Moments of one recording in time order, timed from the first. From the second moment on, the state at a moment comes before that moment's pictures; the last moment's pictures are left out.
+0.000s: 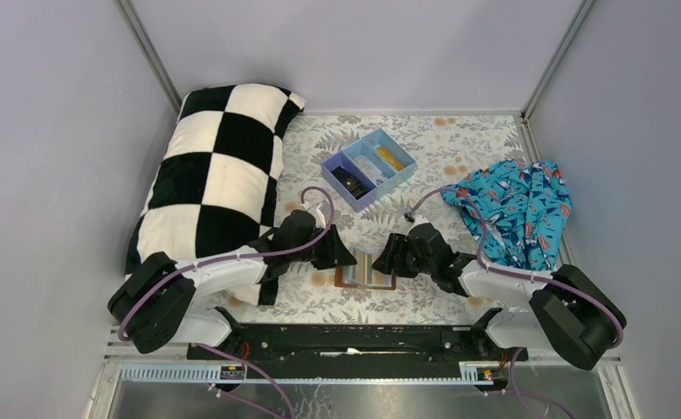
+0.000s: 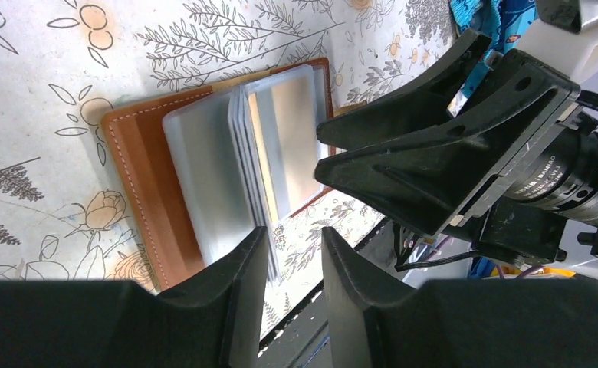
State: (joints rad) left arm -0.76 1.33 0.54 0.16 0.33 -0.93; right arm 0.71 1.26 0.37 0.16 -0.13 0.82
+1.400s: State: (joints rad) left arm -0.76 1.52 0.53 0.20 0.31 -0.94; right arm 0.71 1.16 0.29 0.17 -0.11 0.88
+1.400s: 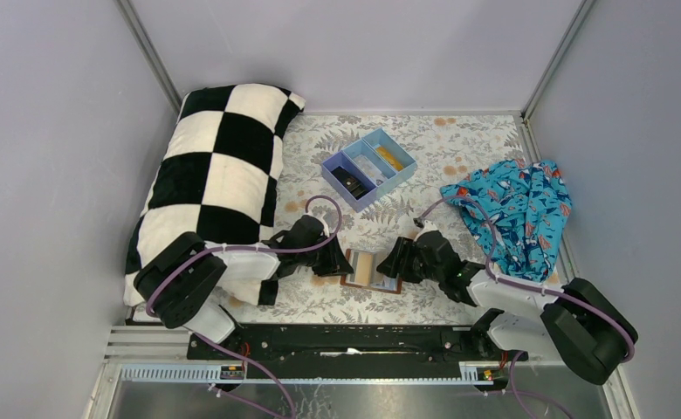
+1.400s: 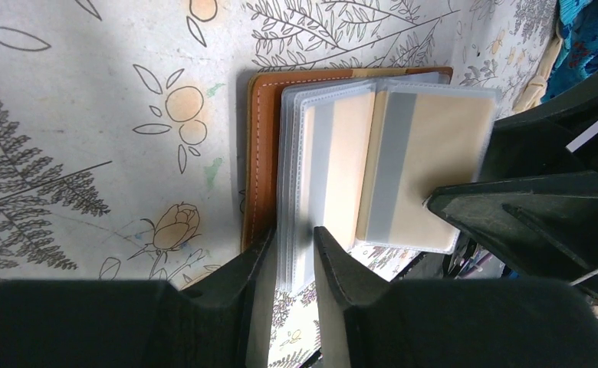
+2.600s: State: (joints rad) left arm -0.76 1.50 0.52 0.21 0.31 -0.94; right arm 0.71 1.16 0.30 0.28 -0.18 0.92
